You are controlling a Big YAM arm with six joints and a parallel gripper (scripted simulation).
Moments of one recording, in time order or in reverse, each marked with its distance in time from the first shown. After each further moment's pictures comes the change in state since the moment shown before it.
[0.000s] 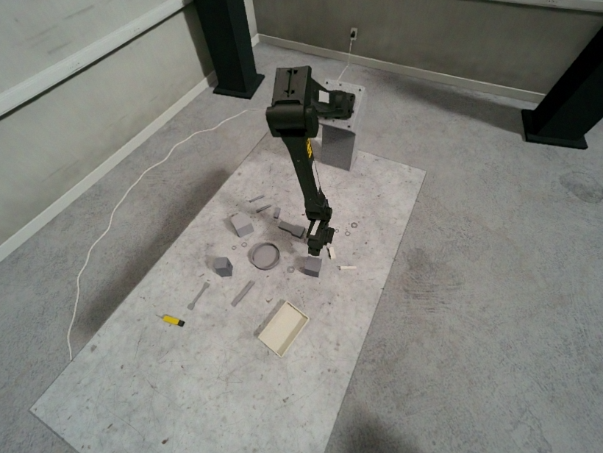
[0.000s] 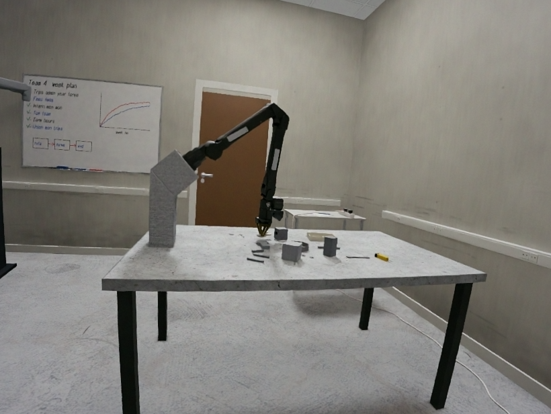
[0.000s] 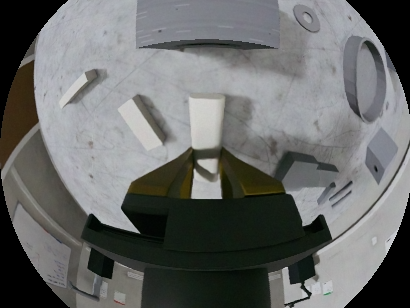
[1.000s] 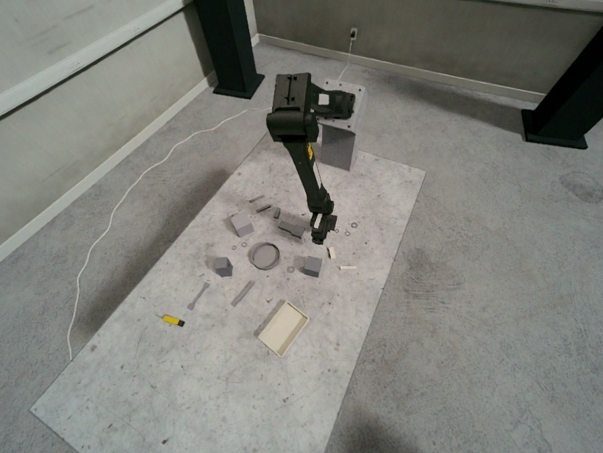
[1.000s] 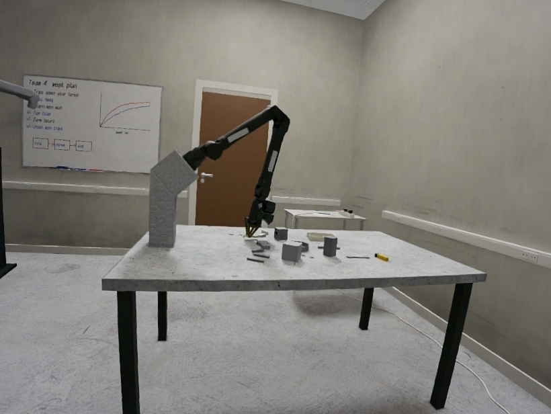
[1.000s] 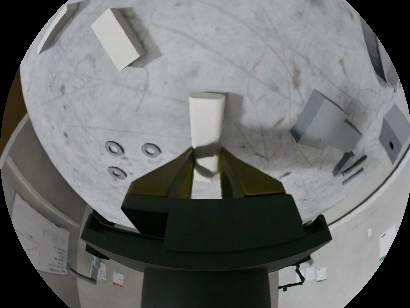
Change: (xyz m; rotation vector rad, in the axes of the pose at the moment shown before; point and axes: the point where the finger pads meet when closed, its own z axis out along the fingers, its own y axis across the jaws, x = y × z) arm 0.077 -0.003 0.006 0.005 0.173 -0.024
